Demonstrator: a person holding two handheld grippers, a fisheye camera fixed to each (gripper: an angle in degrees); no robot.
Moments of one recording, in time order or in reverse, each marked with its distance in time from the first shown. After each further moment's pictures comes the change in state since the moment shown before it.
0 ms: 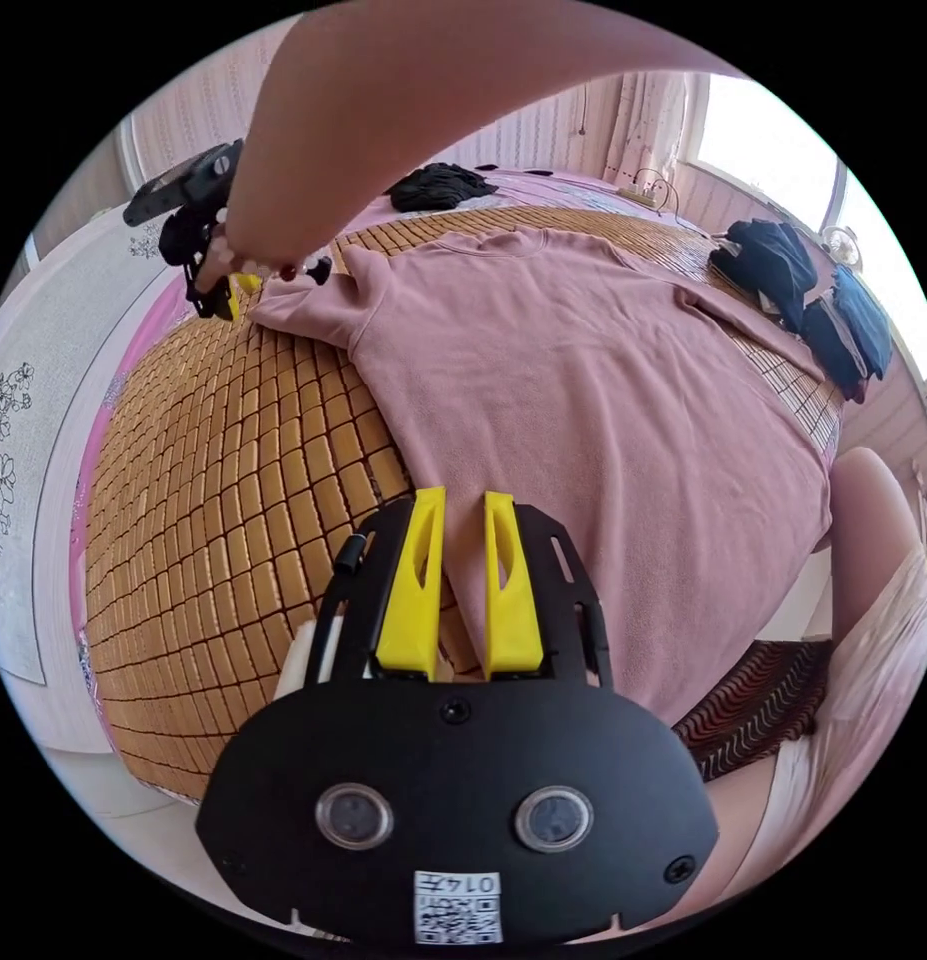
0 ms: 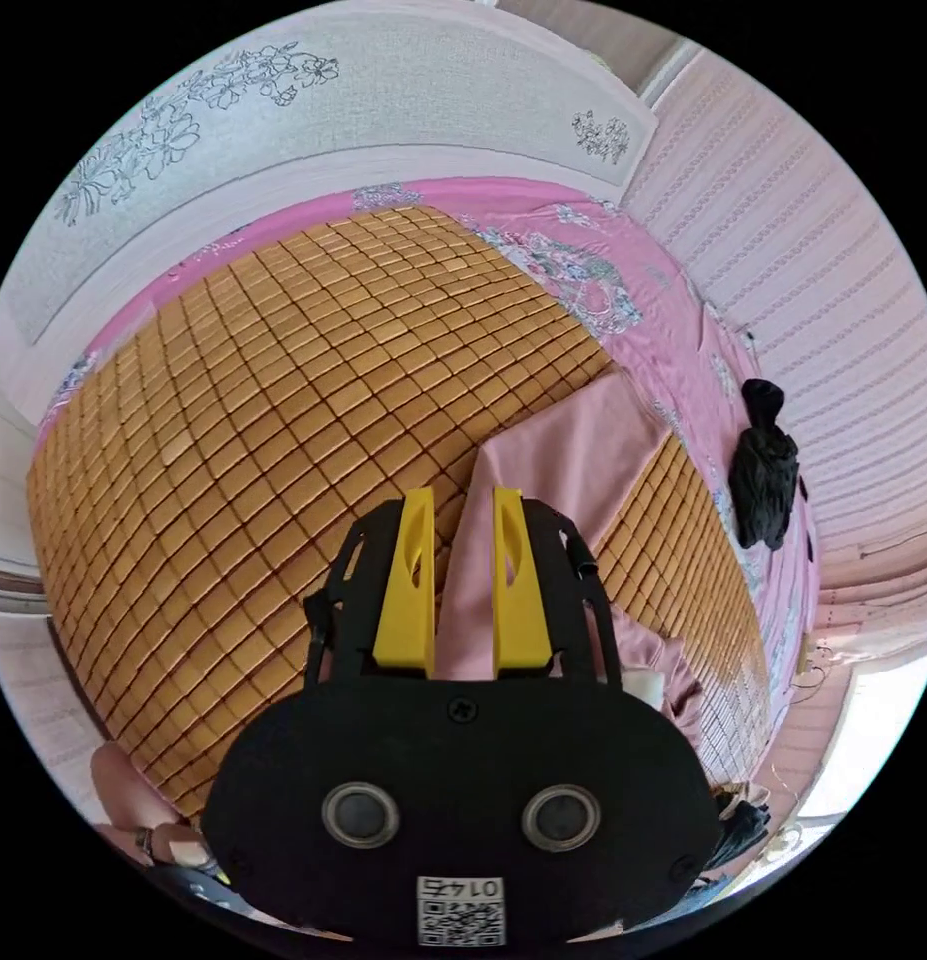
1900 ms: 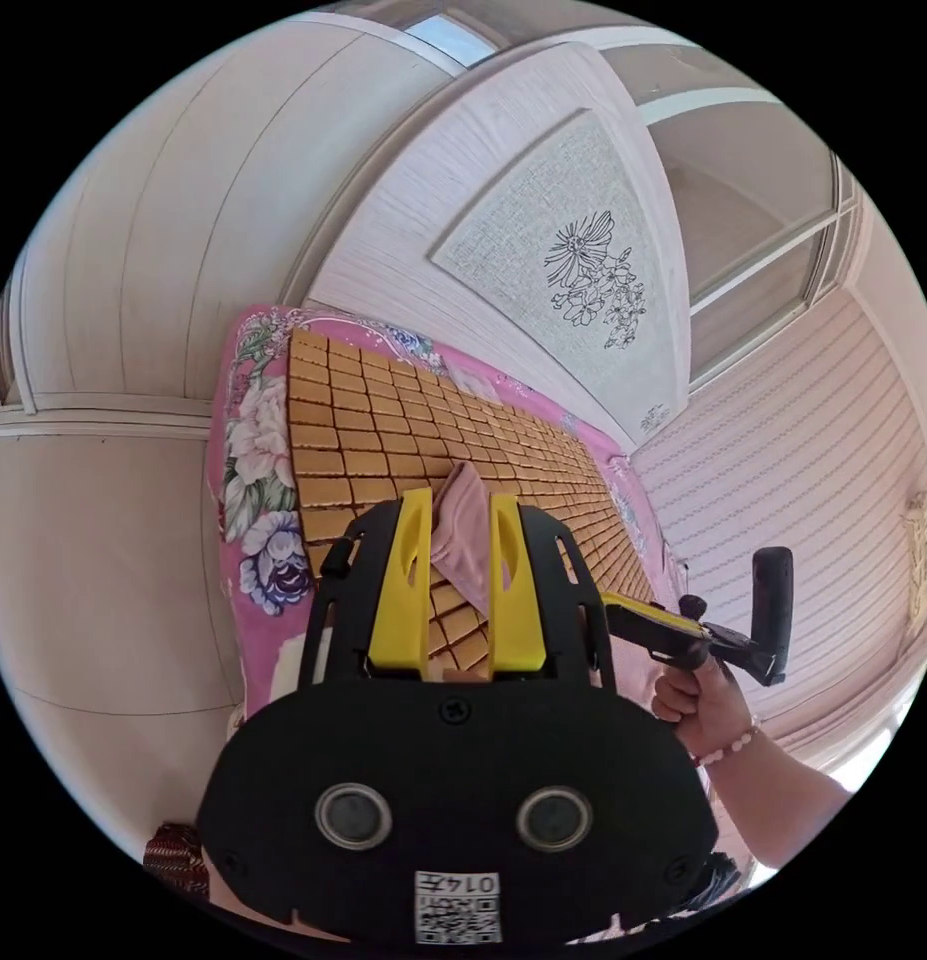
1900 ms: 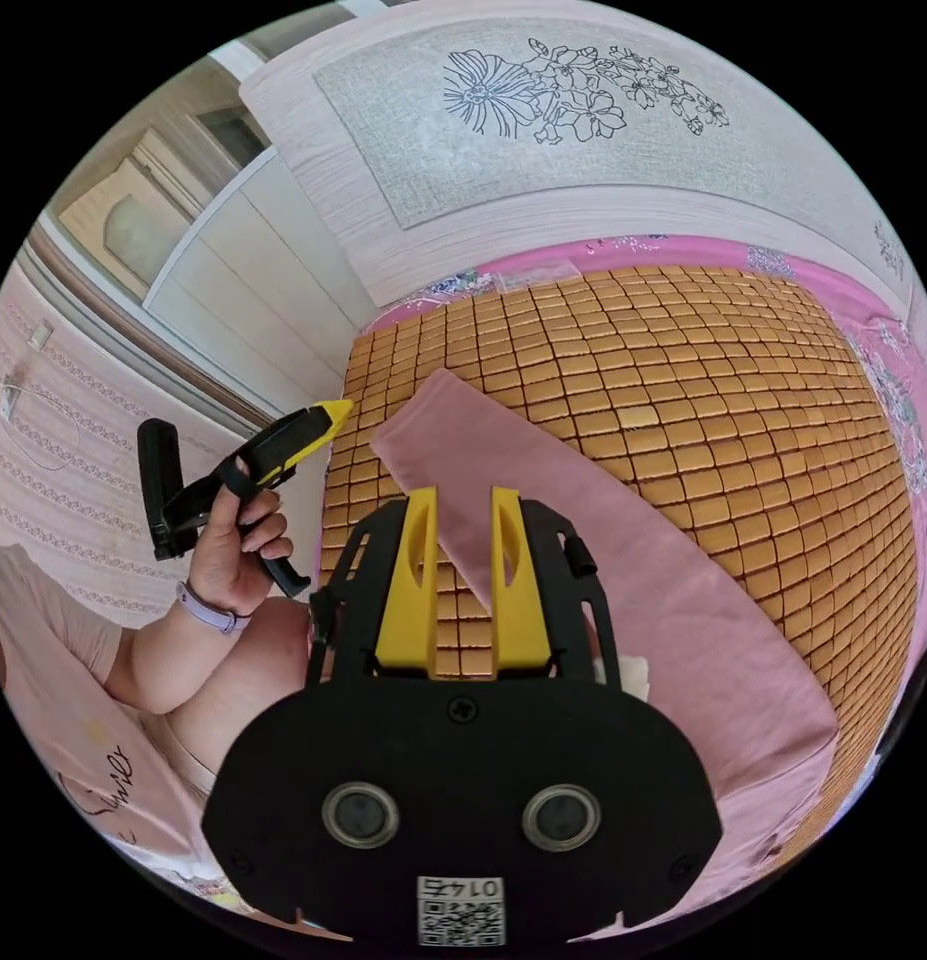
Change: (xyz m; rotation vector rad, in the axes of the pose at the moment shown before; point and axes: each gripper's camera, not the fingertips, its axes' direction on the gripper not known) left arm -0.362 0.254 -0.230 0.713 -0.212 -1.516; right arm -0.095 0.025 0.242 0.055 -0.783 -0.482
